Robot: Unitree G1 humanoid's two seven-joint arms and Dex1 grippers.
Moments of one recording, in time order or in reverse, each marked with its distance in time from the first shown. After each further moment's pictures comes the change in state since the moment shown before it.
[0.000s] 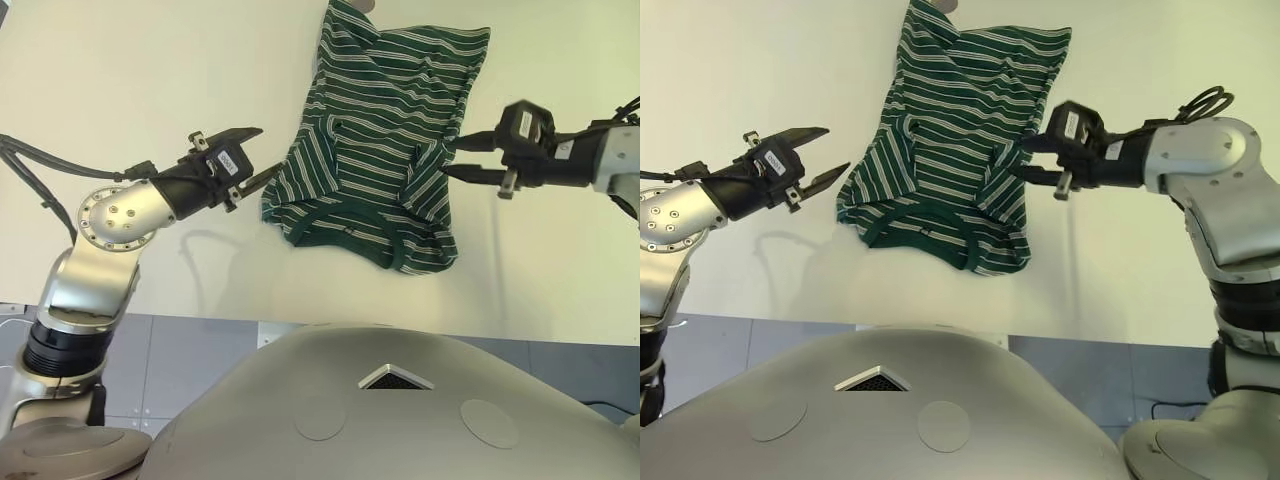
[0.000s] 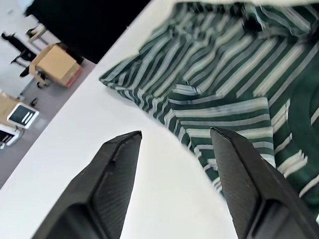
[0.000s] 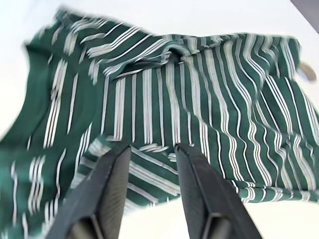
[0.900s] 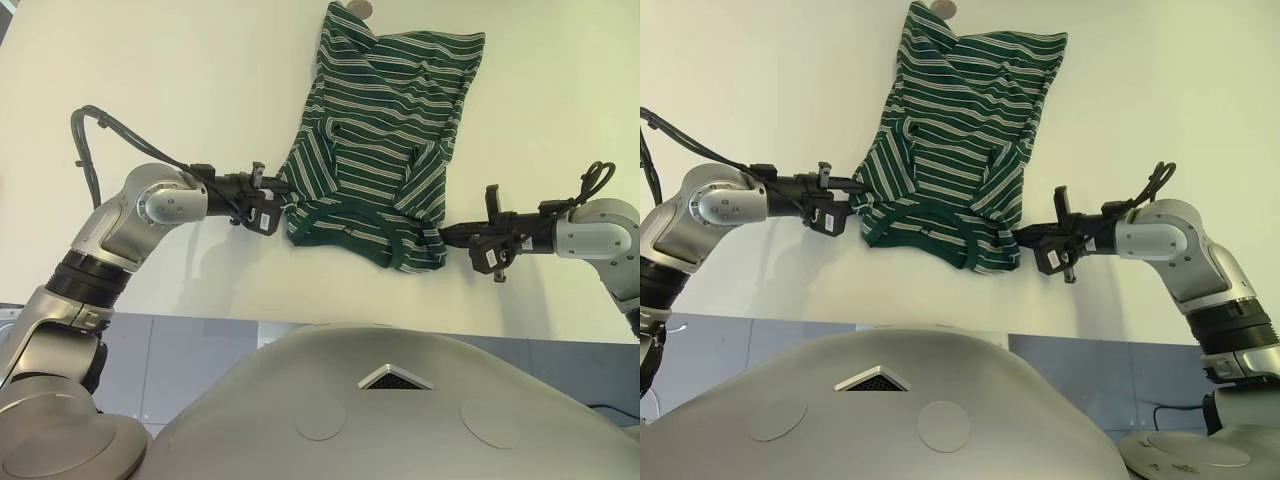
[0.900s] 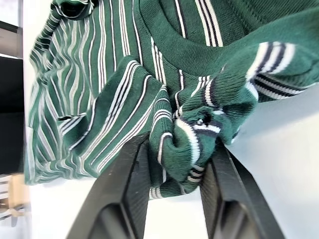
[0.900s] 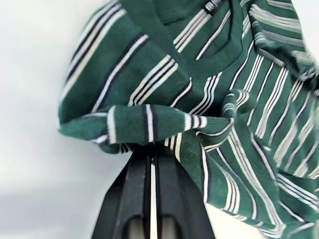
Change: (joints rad) left arm -0.251 0.001 -0.338 0.434 0.244 -0.566 -0.313; right arm 0.201 0.047 0.154 0.321 -0.378 -0.915 0.044
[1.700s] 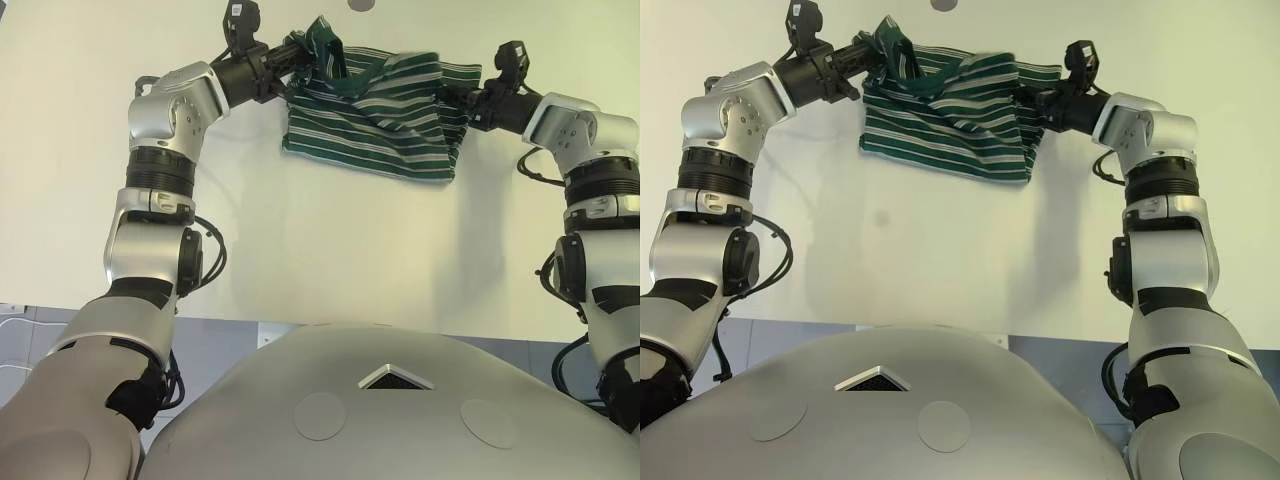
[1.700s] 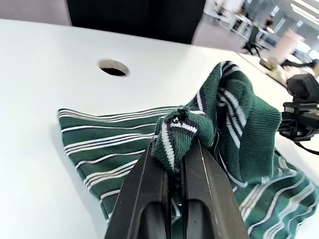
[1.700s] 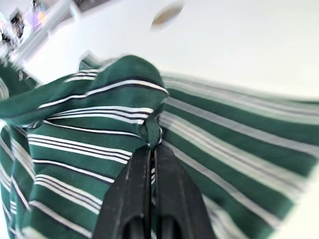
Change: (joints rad) left arm -0.589 -0.541 0.427 0.784 -0.692 0.793 0.233; right arm -0.789 0.463 -0.210 0.943 0.580 1.033 -0.287
